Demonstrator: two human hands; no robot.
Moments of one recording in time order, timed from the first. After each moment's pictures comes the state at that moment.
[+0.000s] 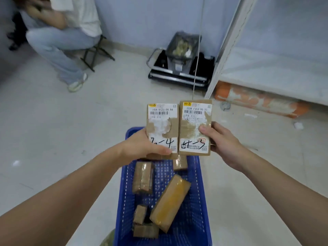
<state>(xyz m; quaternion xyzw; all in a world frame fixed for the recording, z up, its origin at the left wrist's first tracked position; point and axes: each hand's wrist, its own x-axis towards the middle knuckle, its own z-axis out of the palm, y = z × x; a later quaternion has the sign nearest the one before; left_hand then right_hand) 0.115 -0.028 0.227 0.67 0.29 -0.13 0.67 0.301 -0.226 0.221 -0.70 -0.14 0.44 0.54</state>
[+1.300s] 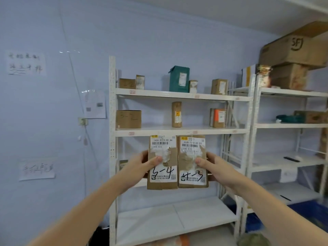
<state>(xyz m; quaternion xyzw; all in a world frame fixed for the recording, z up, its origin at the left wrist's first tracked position) 0.272 -0.358 0.878 0.78 -0.13 0.11 0.60 0.333 -0.635 0.881 -0.75 -0.25 0.02 0.61</state>
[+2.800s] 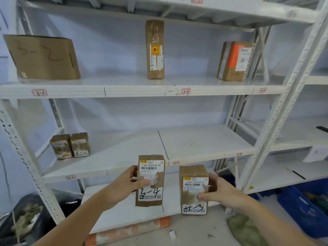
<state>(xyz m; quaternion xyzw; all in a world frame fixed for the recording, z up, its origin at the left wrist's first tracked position) 0.870 -0.419 0.636 0.76 0.04 -0.07 0.65 0.948 -0.777 0.649 -0.84 -0.17 0.23 0.46</state>
